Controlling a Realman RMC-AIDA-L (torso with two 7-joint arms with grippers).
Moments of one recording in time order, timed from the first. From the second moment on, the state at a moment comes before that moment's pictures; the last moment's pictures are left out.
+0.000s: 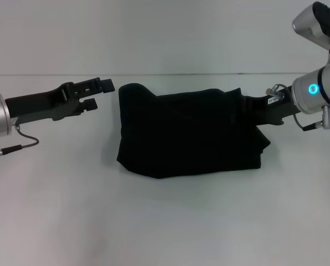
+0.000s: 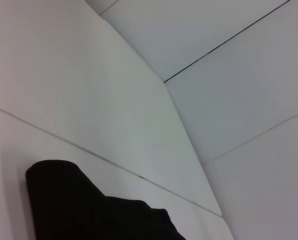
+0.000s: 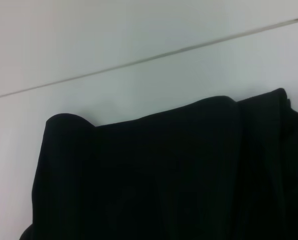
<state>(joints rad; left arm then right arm) -0.62 -1.98 0.66 0.58 1.89 1.35 -2.26 1.02 1.95 -0.94 -0.37 -2.40 -1.00 2.79</state>
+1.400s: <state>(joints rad) -0.60 -1.98 0.54 0.58 1.88 1.34 -2.25 1.06 1.98 -0.96 -0.48 -2.57 -0.99 2.80</state>
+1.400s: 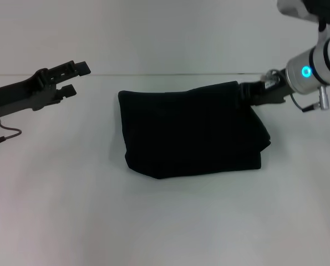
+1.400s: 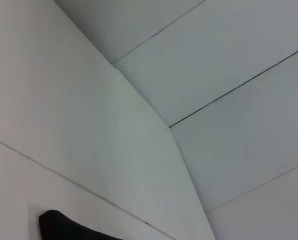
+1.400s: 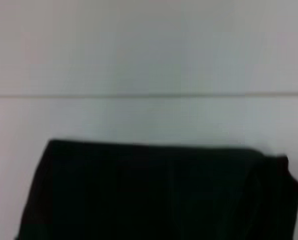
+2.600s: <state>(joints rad) -0.60 -1.98 0.54 0.58 1.88 1.33 -2.25 0.95 1.89 -0.87 -0.51 -2.60 -1.13 2.84</state>
